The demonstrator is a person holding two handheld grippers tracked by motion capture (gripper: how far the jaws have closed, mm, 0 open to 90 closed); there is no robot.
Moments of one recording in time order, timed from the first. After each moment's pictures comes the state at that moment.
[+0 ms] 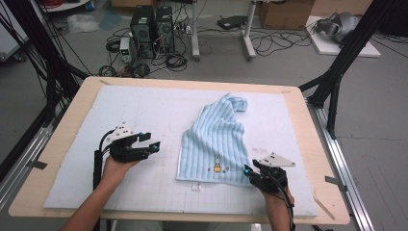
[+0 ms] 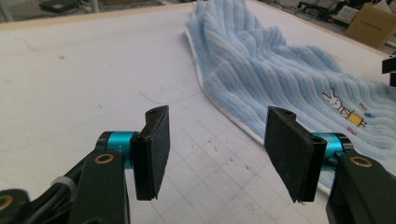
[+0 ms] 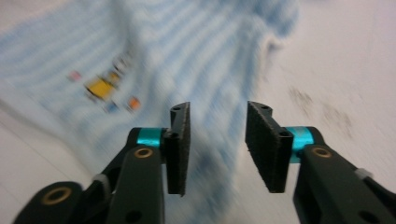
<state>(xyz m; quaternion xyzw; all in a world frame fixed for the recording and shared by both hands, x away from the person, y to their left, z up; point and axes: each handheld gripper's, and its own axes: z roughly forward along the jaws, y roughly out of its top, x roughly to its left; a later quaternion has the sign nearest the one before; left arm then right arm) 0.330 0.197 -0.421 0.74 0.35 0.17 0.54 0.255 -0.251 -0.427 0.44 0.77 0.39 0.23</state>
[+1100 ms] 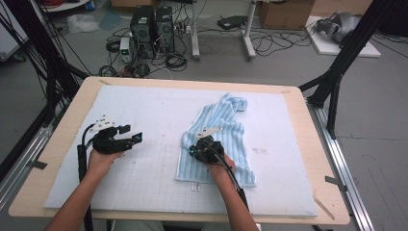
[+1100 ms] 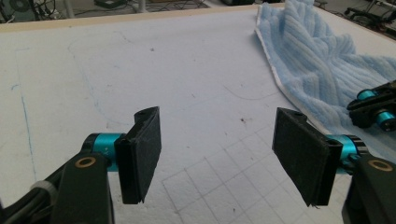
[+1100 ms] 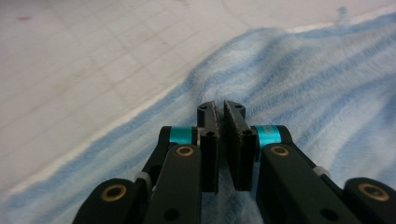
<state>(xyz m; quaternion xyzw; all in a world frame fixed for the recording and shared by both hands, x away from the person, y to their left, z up) 0.350 0.245 -0.426 0.73 0.42 0.19 0.51 0.350 -0.096 -0.444 0.34 0.85 0.38 0.10</state>
